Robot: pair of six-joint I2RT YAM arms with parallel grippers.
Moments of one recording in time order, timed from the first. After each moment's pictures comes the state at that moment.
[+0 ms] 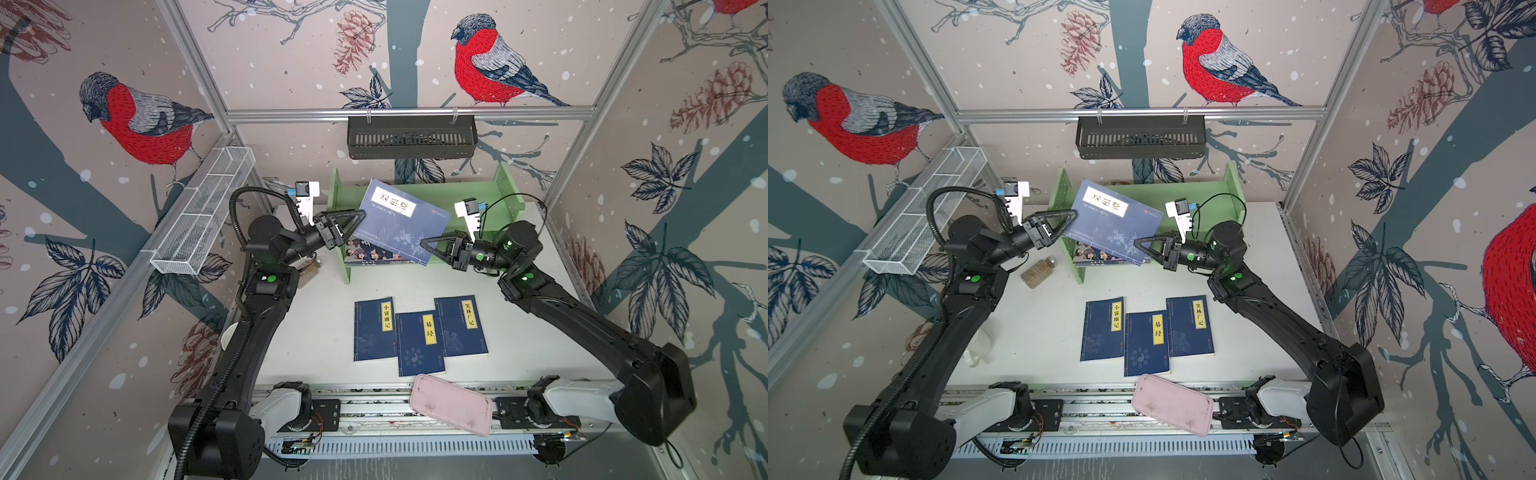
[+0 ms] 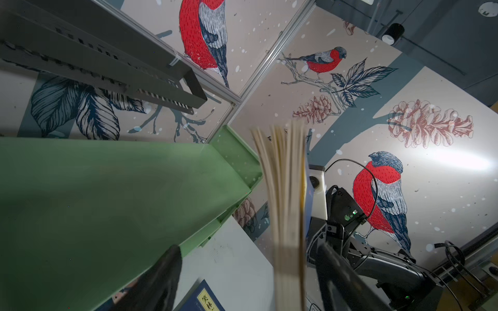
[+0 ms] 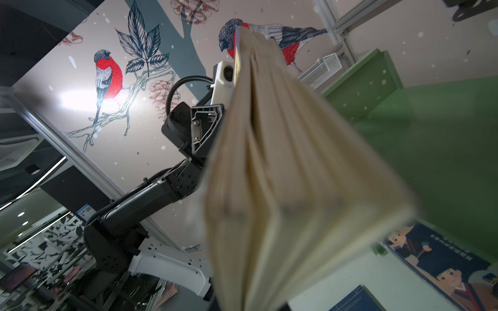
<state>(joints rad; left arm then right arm) -0.07 1.12 1.03 0.26 0.98 -0.80 0.54 1.26 0.98 0.43 -0.96 0.71</state>
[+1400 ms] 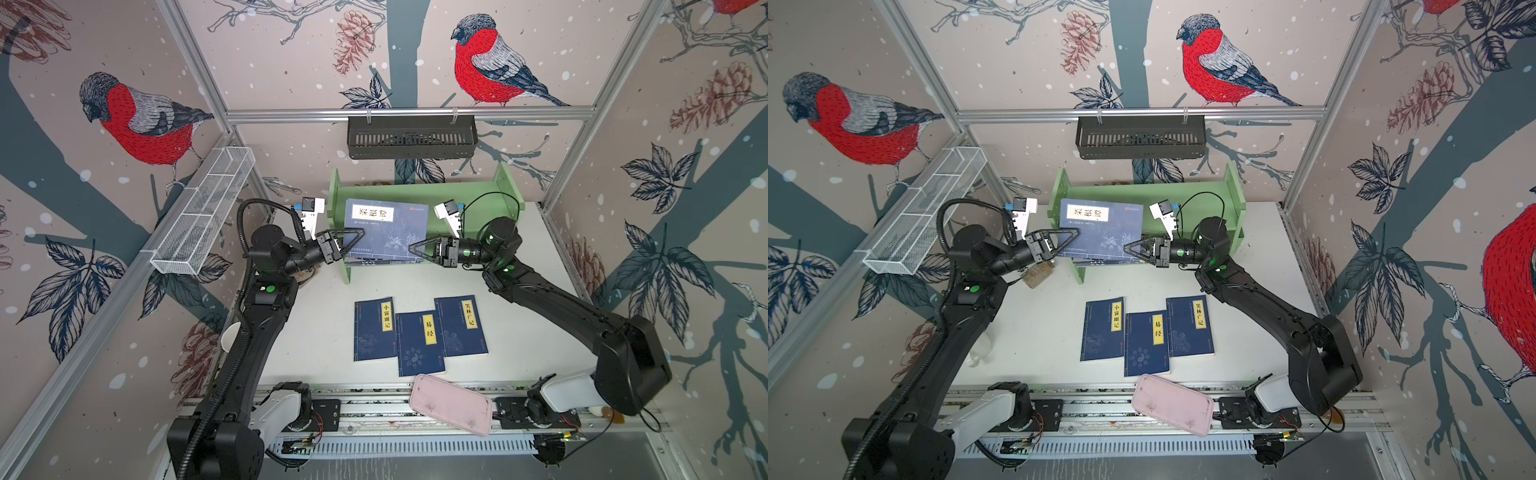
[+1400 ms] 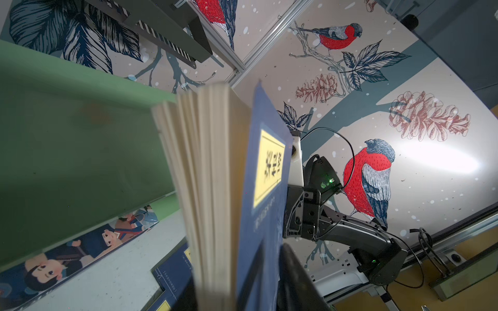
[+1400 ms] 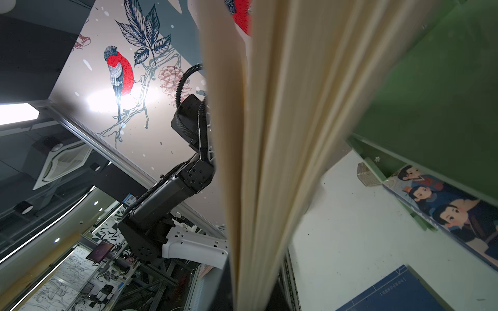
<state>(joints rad) -0.06 1.05 1.00 0.11 1.03 -0.78 0.54 1.43 1.06 0.55 -1.04 0.92</state>
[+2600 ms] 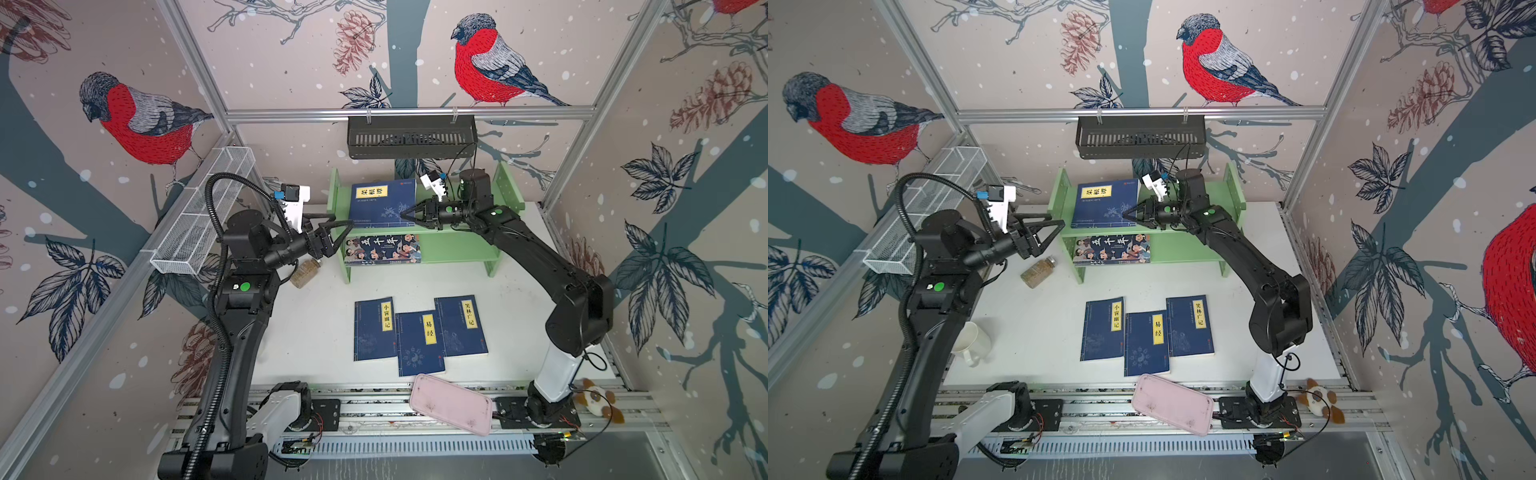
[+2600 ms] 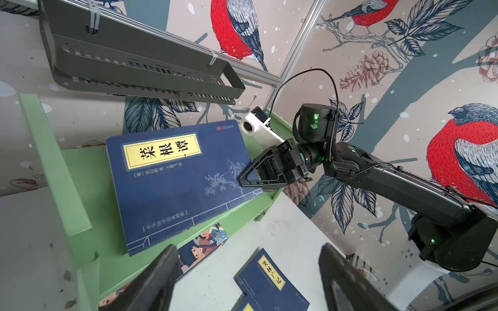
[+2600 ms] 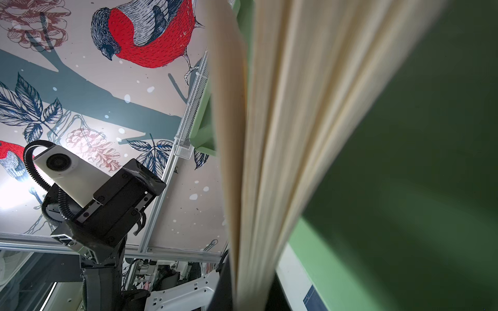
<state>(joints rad) 0.00 1.03 1.21 -0.27 0.90 -0.34 0.48 1.82 1.72 -0.28 -0.97 0.76</state>
